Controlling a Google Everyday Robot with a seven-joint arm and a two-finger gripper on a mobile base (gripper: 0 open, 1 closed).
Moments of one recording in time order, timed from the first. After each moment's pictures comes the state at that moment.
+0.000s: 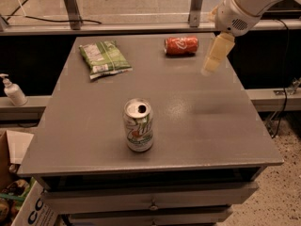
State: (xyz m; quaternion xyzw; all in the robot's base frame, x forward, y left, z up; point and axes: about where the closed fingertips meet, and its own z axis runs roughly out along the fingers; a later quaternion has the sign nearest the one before) arm 0.631 -0.158 0.940 -0.64 0.73 0.01 0.26
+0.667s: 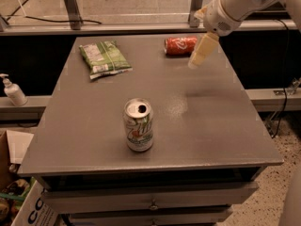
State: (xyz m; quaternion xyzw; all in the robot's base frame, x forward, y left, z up) arm 0.693 -0.143 0.923 -0.63 0.70 0.02 0.32
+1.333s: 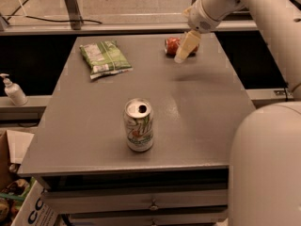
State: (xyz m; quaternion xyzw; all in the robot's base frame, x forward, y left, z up) arm 0.760 -0.114 0.897 -0.63 0.70 0.03 0.33
